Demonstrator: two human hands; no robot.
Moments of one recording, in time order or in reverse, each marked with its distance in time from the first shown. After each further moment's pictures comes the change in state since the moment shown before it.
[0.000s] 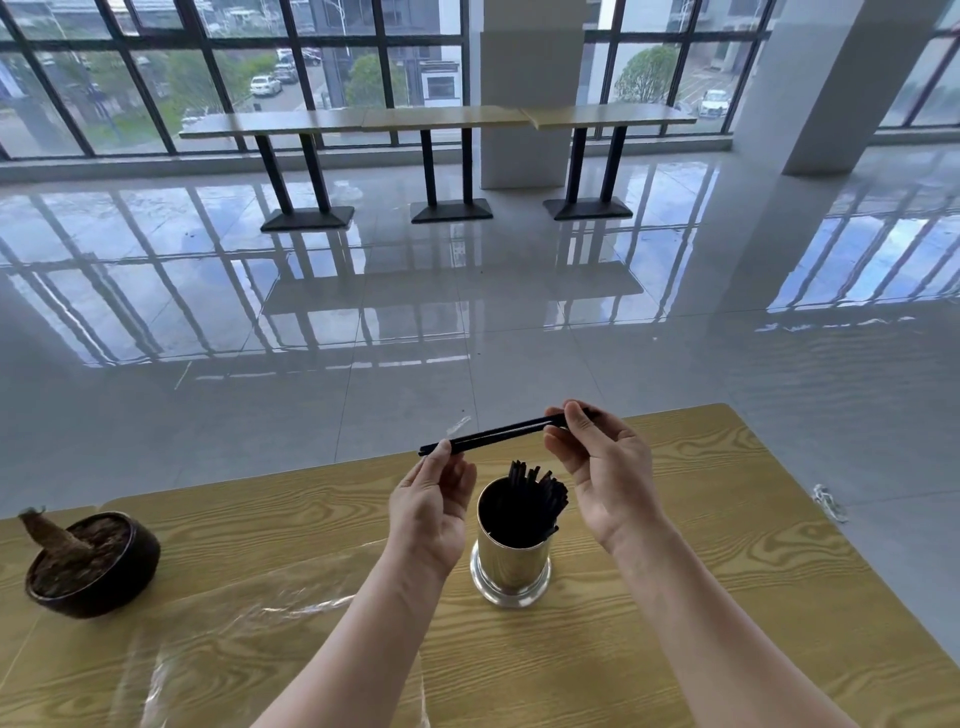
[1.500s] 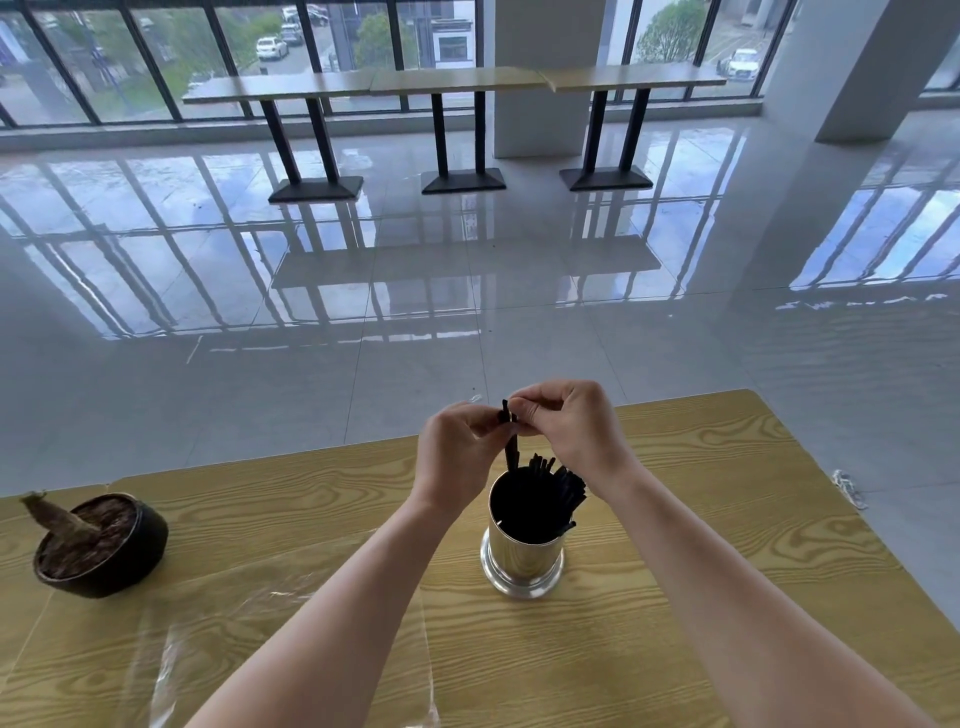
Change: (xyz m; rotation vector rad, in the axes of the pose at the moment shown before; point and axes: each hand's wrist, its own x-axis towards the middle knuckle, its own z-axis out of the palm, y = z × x) left_hand 0.028 0.012 0.025 1.256 -0.349 0.751; right_hand 0.055 0.021 0.018 -0.972 -0.350 -0.309
